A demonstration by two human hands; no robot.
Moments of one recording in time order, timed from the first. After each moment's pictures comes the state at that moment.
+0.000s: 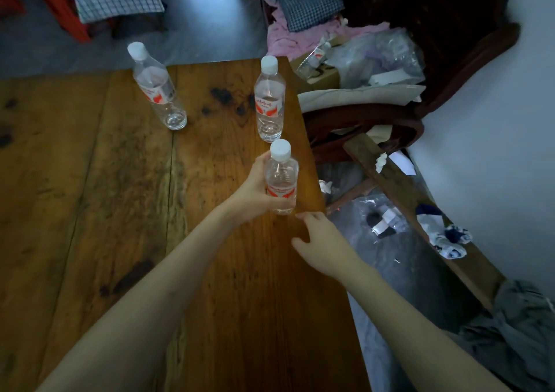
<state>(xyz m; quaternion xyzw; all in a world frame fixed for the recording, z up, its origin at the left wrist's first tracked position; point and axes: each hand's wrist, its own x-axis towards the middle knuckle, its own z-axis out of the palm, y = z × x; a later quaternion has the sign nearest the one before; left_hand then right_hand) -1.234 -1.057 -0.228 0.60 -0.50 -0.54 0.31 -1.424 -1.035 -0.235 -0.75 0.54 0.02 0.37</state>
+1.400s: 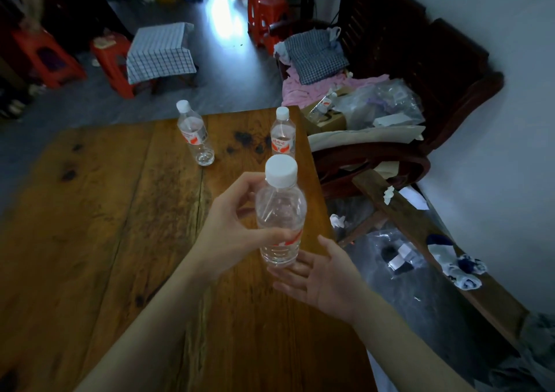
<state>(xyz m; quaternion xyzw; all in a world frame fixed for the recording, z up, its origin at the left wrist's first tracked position) -1.238 -0.949 -0.090 0.56 -0.58 -0.35 0.48 -1.426 -0.980 -0.171 -0.11 0.41 -0.18 0.89</state>
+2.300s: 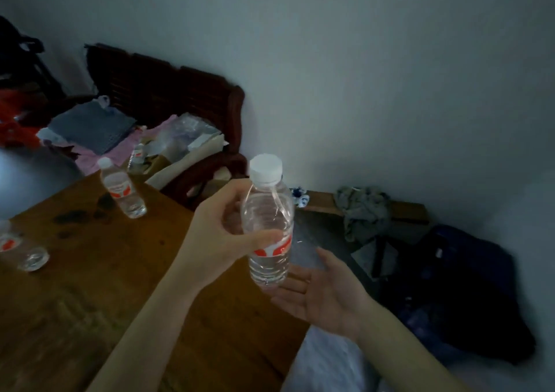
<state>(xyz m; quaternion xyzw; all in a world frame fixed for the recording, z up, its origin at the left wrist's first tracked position) -1.312 -0.835 -0.026 0.23 -0.78 -0.48 0.34 -1.476 -0.712 -0.100 0.01 0.45 -0.53 0.72</state>
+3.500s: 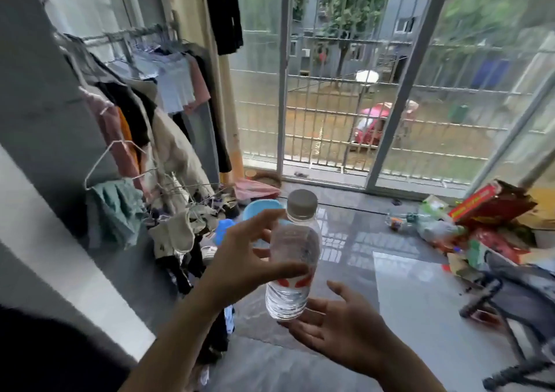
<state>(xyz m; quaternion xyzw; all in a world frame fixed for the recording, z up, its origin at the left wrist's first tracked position) -1.460 -0.151 -0.021 -0.47 -0.66 -0.55 -0.22 -1.283 -0.044 -0.084 0.36 0.20 -0.91 -0.01</state>
